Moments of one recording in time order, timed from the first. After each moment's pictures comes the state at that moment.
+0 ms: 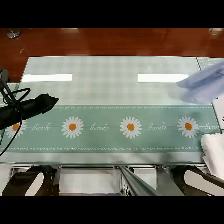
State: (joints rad) left arm 0.03 -0.62 0.62 0.95 -0.86 -1.58; right arm -0.30 -1.25 1.97 -1.55 1.78 1.85
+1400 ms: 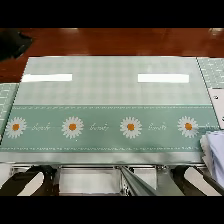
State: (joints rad) left arm 0.06 -0.96 1.27 0.90 -0.86 -1.43; right arm -0.61 -1.08 1.37 -0.98 1.38 1.59
